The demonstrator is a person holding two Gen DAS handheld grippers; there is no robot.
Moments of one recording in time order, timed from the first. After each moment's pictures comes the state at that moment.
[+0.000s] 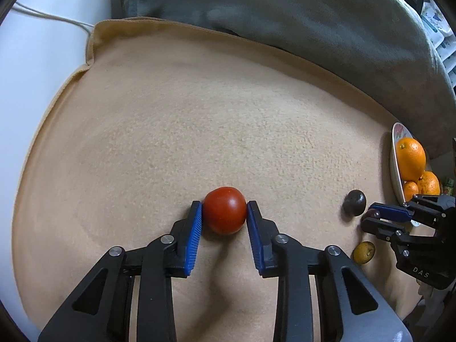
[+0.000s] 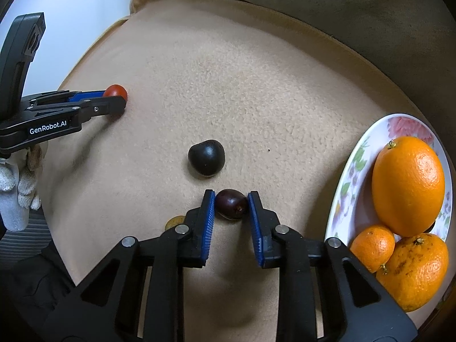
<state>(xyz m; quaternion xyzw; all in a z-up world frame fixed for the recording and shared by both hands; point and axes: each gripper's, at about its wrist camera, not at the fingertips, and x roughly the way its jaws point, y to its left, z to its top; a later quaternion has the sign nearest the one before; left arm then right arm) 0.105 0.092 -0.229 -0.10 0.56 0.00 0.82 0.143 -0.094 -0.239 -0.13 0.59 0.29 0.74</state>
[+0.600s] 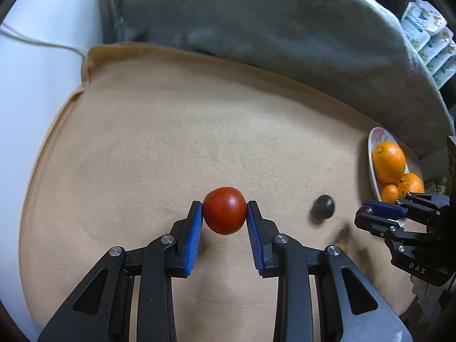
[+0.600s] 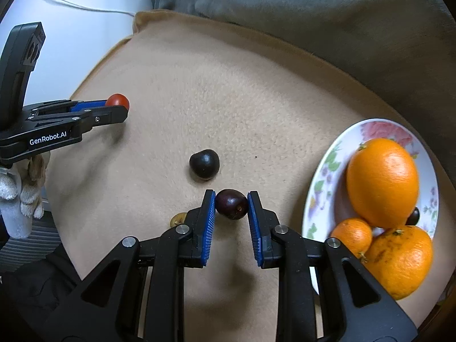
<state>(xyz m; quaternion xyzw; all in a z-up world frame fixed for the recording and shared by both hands) 0.086 0.074 -0.200 -0.10 0.54 -0.01 0.83 0.135 -0.124 -0.204 -0.10 0.57 0.29 0.76</state>
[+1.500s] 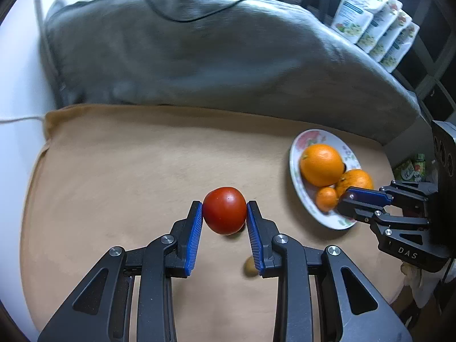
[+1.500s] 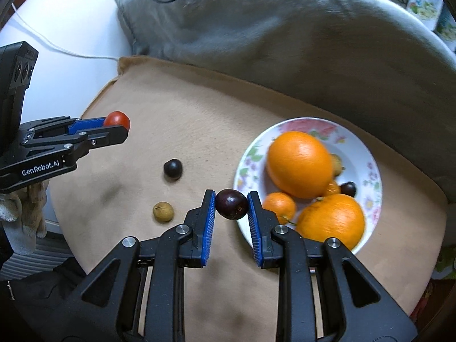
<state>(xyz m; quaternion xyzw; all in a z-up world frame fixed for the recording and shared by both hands) 0.093 -0.014 -0.144 -0.05 0.51 -0.10 0.86 0.111 -0.205 -0.150 -0.05 0.53 0.24 0.81</state>
